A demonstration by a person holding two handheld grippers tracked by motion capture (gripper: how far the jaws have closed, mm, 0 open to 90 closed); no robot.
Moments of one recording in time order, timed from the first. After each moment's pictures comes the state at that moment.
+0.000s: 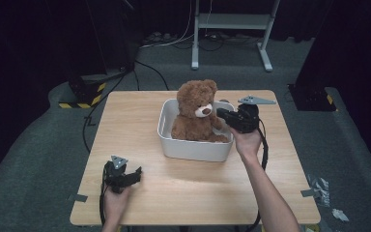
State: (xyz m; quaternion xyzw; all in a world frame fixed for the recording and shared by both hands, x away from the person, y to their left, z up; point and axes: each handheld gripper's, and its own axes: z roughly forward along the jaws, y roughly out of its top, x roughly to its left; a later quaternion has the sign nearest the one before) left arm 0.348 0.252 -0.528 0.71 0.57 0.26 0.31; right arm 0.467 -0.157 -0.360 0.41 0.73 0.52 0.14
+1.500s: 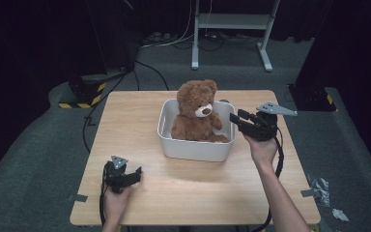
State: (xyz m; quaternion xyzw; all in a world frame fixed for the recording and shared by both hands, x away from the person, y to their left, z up) left arm 0.348 0.252 -0.528 0.71 0.57 0.26 0.31; right arm 0.439 -0.196 -0.357 0.41 0.71 0.53 0.20
